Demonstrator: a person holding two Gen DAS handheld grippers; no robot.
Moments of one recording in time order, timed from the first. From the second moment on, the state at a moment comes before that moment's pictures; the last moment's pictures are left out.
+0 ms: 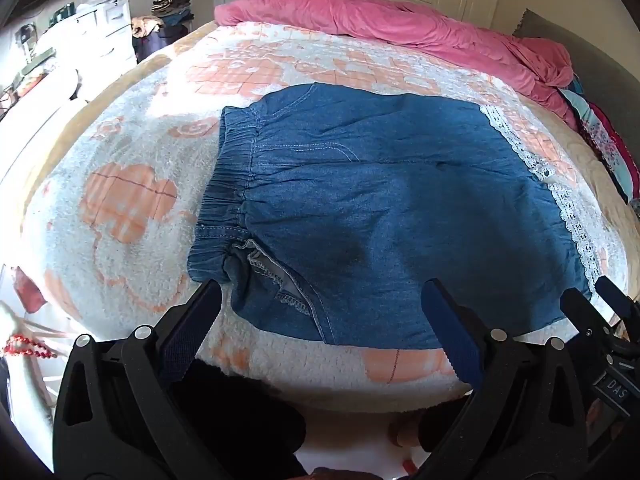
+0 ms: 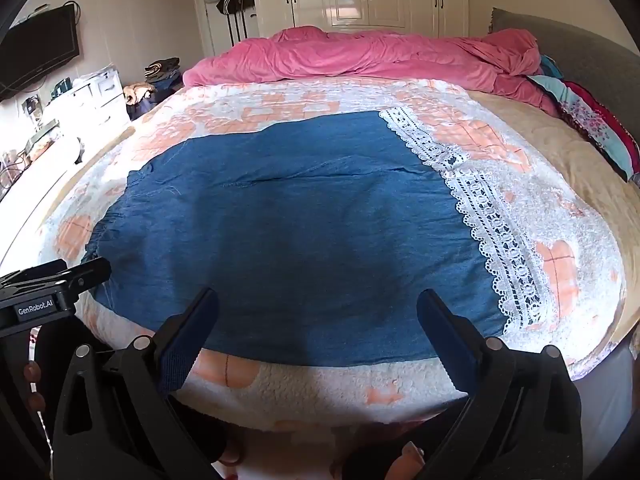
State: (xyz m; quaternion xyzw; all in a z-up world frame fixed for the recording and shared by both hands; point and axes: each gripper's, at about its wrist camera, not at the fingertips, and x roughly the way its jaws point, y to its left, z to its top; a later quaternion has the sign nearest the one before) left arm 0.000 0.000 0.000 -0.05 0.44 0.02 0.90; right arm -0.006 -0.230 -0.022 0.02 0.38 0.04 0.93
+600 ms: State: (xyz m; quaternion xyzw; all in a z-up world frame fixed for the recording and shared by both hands) left arm -0.001 -0.003 -0.001 -0.04 0.44 0.02 0.90; right arm -0.015 -0.223 -0.018 0.01 0.37 0.05 0.93
